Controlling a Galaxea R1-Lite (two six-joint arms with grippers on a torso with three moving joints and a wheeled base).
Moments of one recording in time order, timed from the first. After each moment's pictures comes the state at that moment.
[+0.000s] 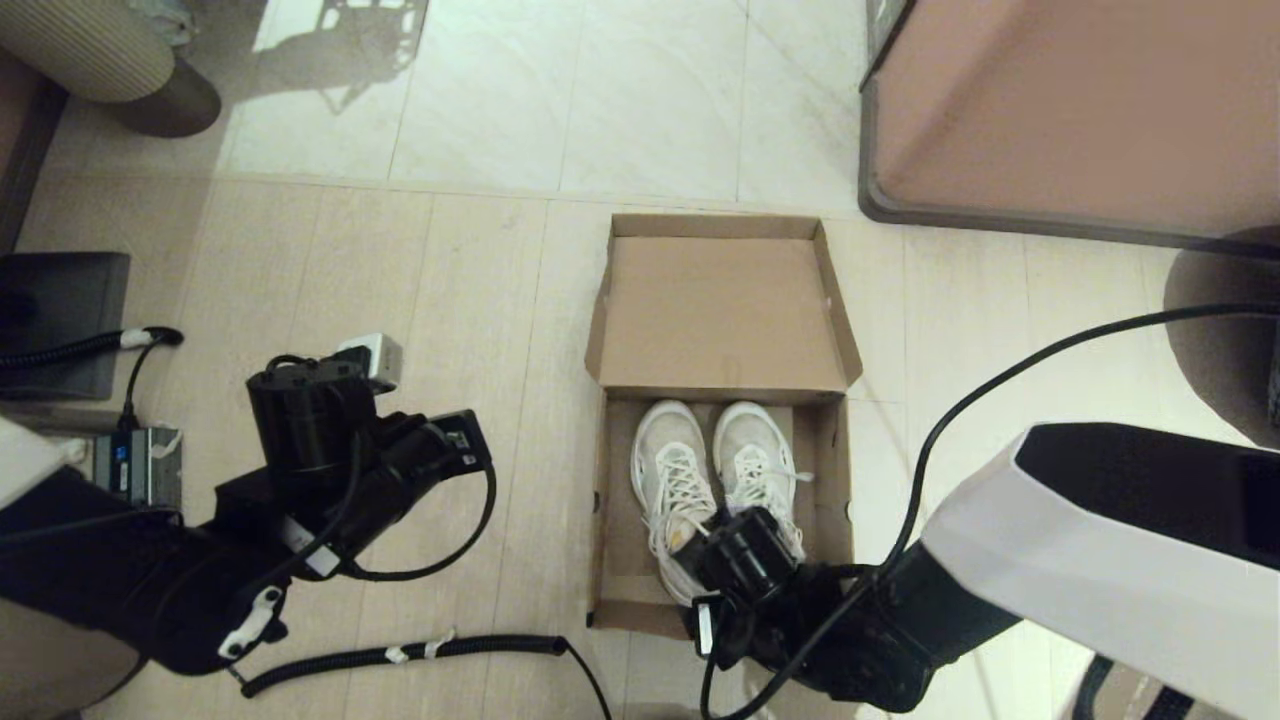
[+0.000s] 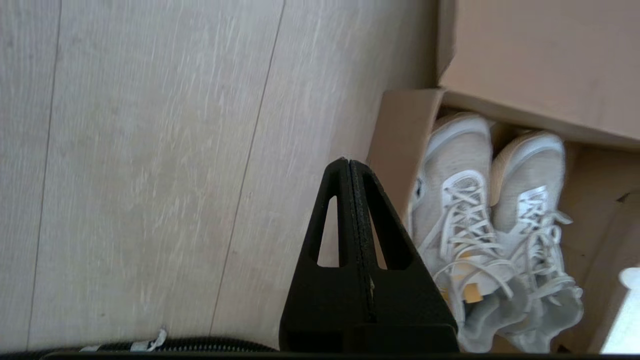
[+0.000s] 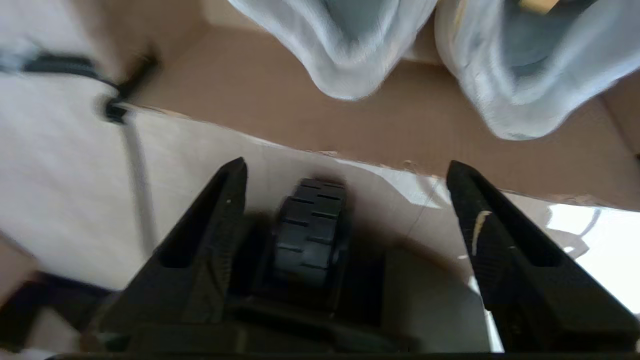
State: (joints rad) left arm -0.37 1.82 -0.65 -0.98 0.22 -0.26; right arm 0.78 2.25 -0.99 -0.39 -0.29 0.56
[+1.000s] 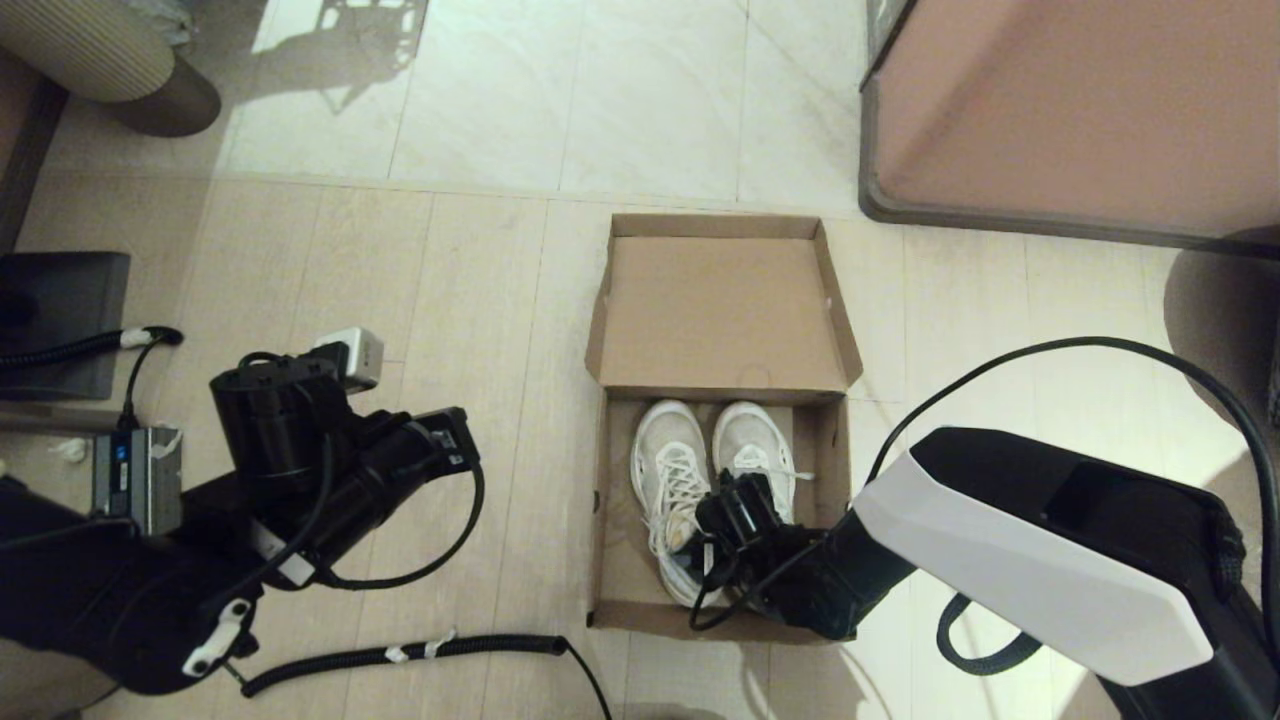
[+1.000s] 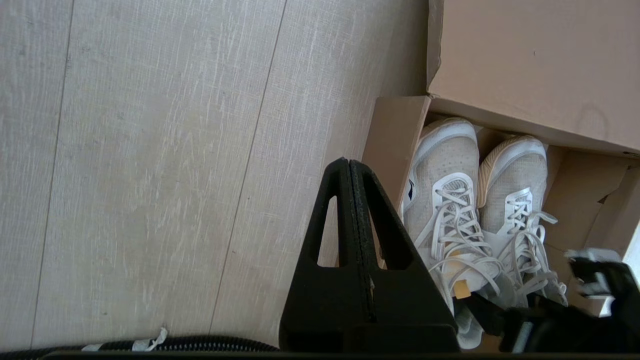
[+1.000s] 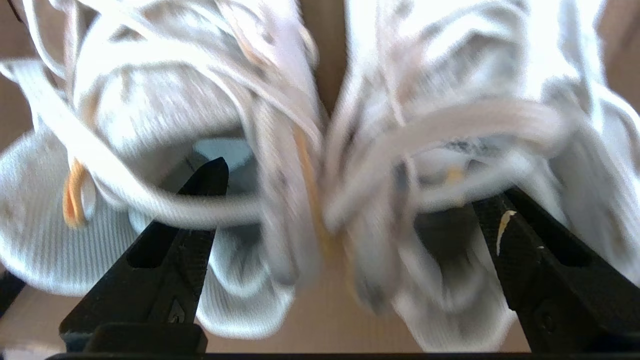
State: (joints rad) left arm -0.37 1.76 -0.62 -0.98 0.22 -0.26; right arm 0.65 2.47 -1.25 -0.46 -0.43 0.47
